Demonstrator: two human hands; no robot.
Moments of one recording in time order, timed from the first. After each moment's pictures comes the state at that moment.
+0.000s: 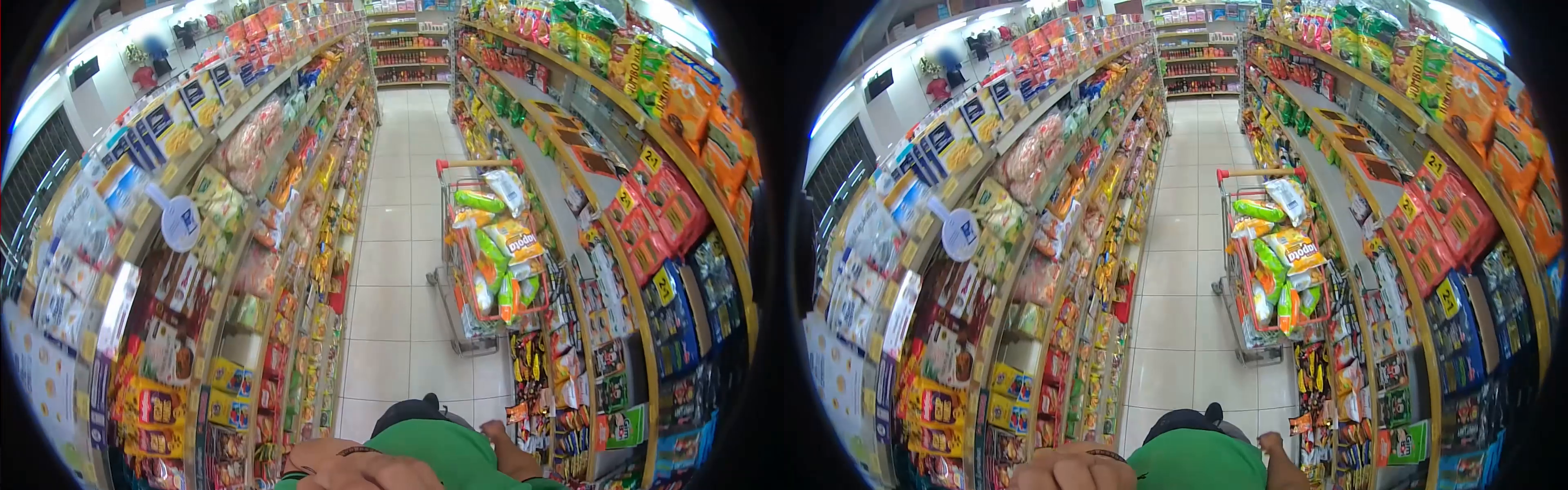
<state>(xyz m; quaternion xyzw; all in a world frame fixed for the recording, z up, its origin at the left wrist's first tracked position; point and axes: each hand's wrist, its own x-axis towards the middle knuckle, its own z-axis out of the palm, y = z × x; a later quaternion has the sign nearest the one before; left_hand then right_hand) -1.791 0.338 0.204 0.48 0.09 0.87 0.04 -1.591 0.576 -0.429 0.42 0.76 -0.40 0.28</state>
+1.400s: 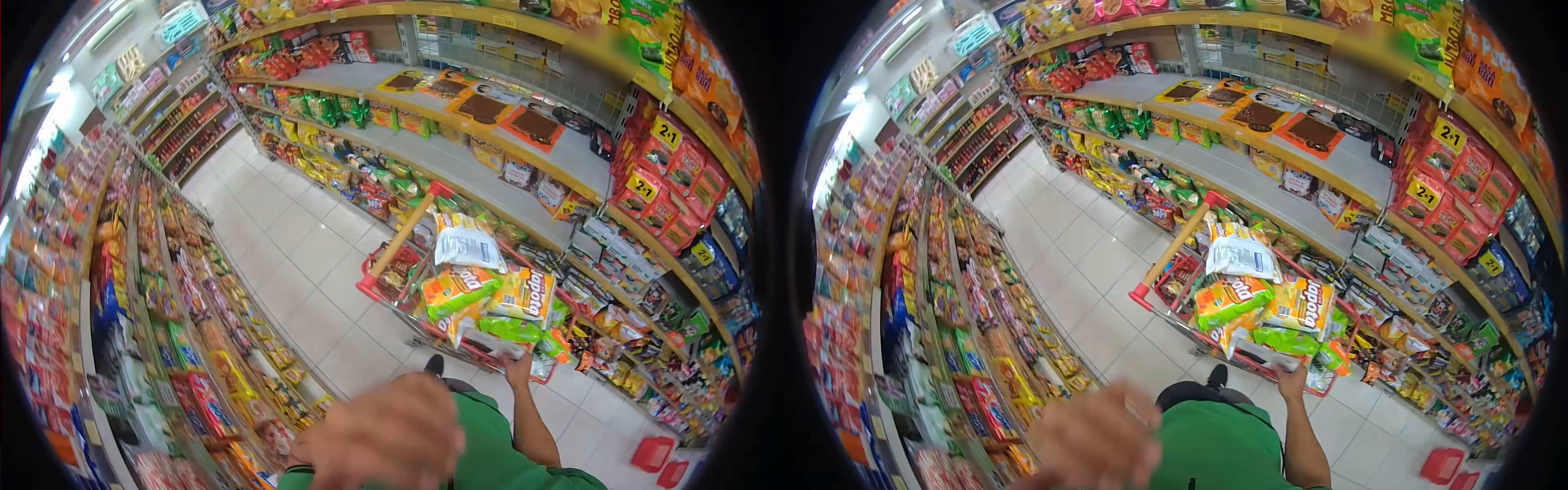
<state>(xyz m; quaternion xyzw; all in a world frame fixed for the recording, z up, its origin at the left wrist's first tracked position) -2.437 0.663 0.148 0.67 -0.03 0.63 0.40 -2.122 0.713 -0.286 0.64 0.48 -0.39 -0.45</state>
